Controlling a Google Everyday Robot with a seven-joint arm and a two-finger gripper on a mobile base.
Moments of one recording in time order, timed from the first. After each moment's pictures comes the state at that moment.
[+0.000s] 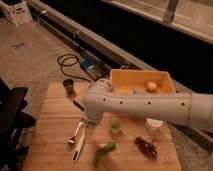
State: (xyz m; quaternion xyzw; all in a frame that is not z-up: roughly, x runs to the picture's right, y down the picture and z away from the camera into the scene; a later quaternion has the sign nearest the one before) arm -0.078 0.189 0.692 -0.36 -0.10 0.08 0.92
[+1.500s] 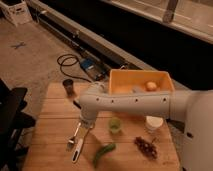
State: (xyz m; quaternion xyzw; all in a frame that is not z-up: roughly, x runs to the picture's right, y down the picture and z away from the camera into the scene) arm -0.105 0.206 0.744 -0.38 -0.04 0.23 0.89
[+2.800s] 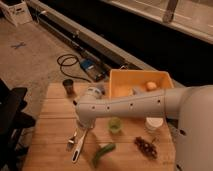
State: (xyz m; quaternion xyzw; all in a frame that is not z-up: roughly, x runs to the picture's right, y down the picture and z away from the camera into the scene) arm -0.107 0.213 0.758 -0.34 0.01 0.33 0.88
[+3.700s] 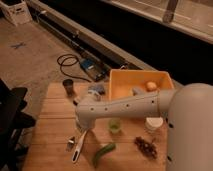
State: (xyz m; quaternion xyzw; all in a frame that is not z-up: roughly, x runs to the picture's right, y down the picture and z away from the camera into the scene) arm -0.121 0.233 0.785 -0.36 0.04 0.38 0.85
